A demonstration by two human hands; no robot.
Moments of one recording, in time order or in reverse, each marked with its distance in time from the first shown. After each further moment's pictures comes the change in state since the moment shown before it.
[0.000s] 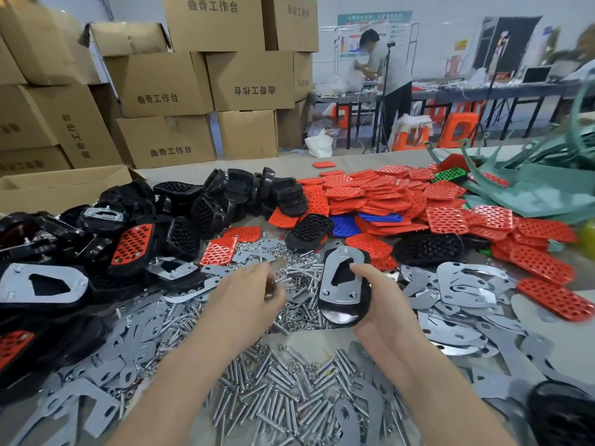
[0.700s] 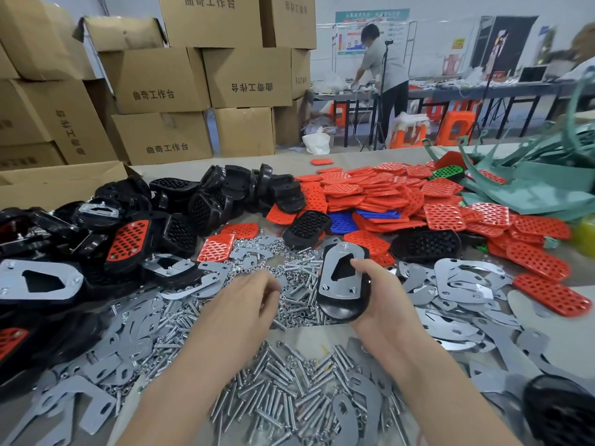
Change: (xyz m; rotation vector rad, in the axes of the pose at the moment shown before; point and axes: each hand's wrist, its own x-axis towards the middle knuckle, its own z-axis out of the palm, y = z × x) left_hand -0.026 0.001 -0.002 -0.064 0.002 0.019; right_hand 0.004 0.001 -0.004 0.007 -0.052 -0.003
